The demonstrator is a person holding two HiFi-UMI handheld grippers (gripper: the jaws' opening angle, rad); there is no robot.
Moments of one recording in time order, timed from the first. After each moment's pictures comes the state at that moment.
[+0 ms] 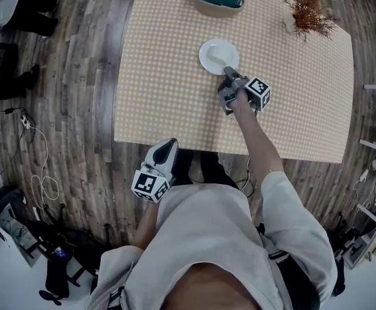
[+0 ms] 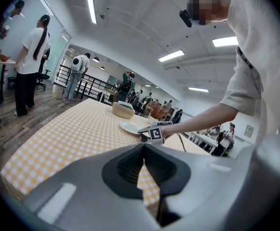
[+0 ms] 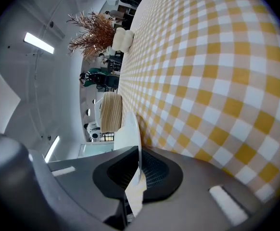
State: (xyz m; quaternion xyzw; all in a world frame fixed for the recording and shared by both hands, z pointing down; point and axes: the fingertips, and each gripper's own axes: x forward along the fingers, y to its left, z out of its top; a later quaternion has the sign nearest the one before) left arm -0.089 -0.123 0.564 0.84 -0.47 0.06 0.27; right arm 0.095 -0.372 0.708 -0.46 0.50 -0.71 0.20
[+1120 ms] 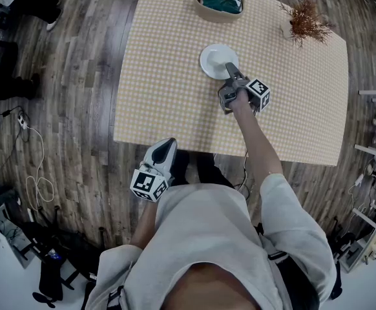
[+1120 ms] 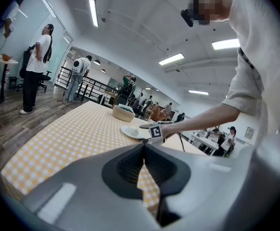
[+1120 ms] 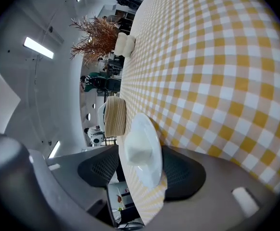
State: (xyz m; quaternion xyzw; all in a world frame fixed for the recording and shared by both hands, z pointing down) left arm -0.096 -0.125 0.560 0.84 -0.48 0.05 0.26; right arm 0.096 -0.379 0.692 -0.47 0.47 -0.71 0.22
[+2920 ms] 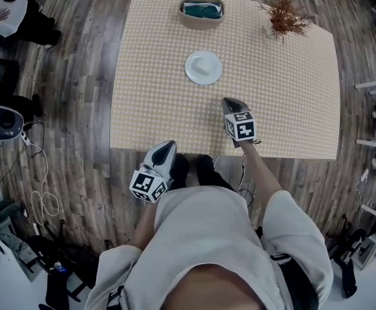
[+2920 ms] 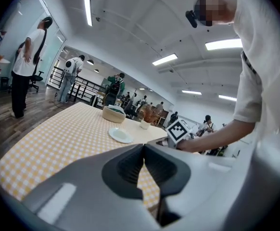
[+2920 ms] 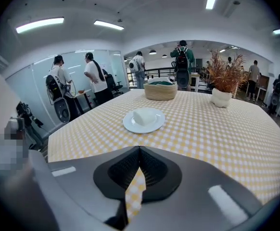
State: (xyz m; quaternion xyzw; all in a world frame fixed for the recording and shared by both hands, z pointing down) left arm -0.061 -0.119 0.546 0.86 -0.45 0.04 0.25; right arm 0.123 -0.268 0.652 -0.46 0.80 -0.24 -0.30
